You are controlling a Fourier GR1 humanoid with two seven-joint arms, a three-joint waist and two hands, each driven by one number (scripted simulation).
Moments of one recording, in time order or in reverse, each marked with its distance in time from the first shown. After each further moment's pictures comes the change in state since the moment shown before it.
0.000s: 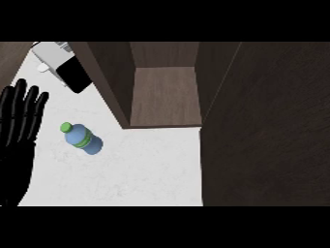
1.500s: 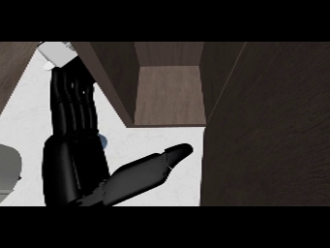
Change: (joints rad) left arm -0.356 -0.086 -0.504 0.053 -0.616 0.919 0.734; right arm 0.395 -0.063 -0.076 -0.305 -0.313 0.217 0.204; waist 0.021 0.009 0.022
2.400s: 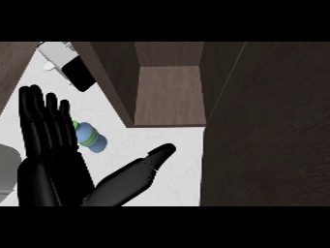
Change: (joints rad) left arm 0.064 0.000 -0.028 -0.080 -0.307 0.027 0.244; right arm 0.089 0.025 -0.038 -0.004 -0.047 0.069 -0.035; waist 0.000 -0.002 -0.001
